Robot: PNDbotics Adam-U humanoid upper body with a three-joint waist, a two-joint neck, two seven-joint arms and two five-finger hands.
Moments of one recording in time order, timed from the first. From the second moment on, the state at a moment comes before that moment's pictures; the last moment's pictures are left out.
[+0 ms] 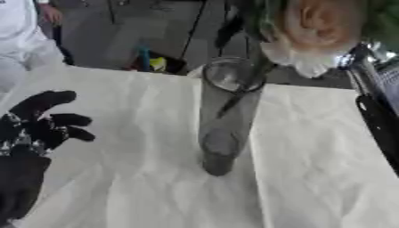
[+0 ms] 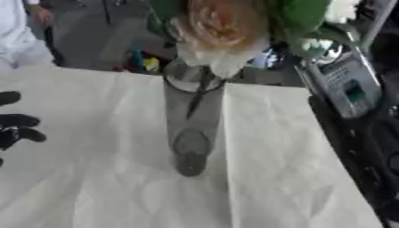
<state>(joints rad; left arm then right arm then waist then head) -0.36 0.10 -0.06 -1.99 0.21 -0.20 -0.37 -1.00 -0.60 0.14 -1.59 -0.08 -0.33 0.82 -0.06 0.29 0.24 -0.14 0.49</state>
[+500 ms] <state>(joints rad) -0.36 0.10 -0.06 -1.99 0.20 -0.19 -0.38 -1.04 -0.61 0.16 -1.50 -0.07 -0.34 0.81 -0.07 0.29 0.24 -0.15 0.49</state>
